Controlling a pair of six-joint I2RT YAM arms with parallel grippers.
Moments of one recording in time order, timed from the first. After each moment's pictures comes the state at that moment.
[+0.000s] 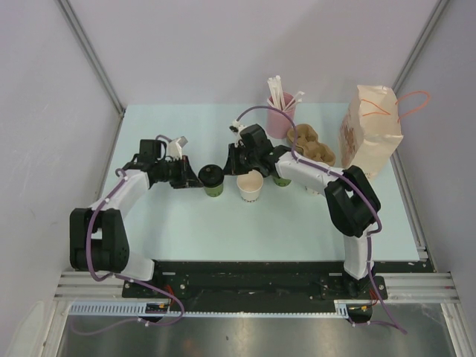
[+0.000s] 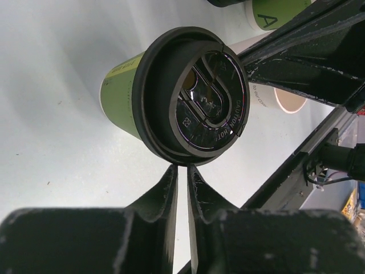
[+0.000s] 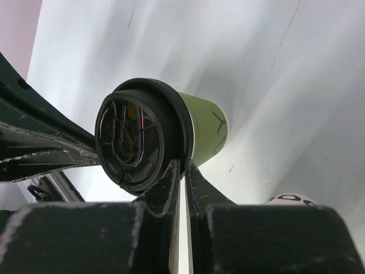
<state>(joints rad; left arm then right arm) -0.05 1.45 0.93 -0.44 0.73 -0.16 0.72 1.97 1.50 -0.19 -0.29 0.51</state>
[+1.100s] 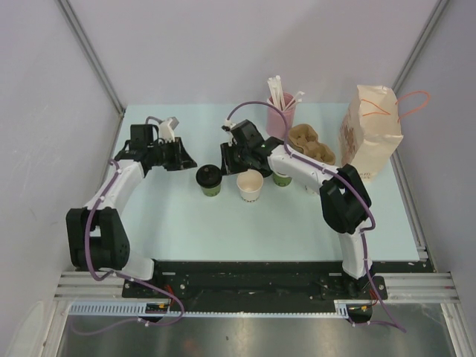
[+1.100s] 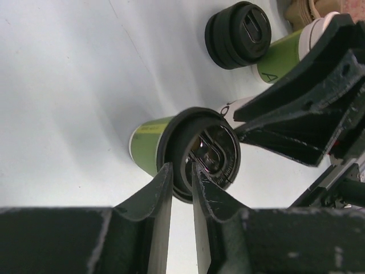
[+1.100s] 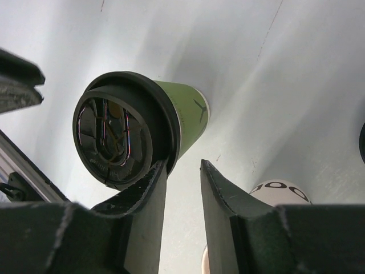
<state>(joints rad) -0.01 1.45 1.08 -0.43 0.65 -0.14 0.75 2.04 1.70 -0.44 -0.21 0.43</state>
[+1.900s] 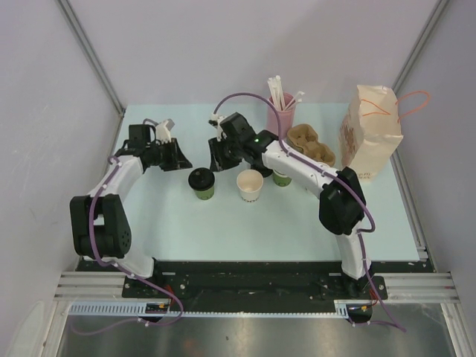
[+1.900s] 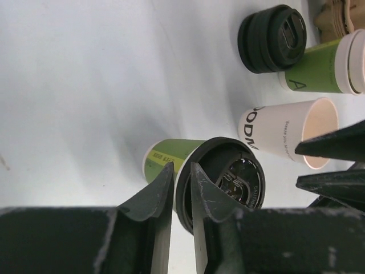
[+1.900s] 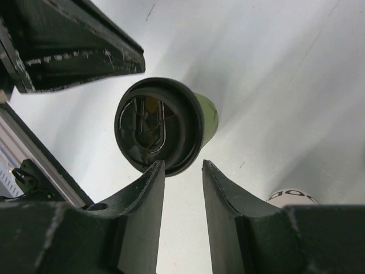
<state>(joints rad) 0.02 1.57 1.11 -0.42 0.64 -0.13 0.80 2.06 1.89 -0.57 -0.21 0.36</state>
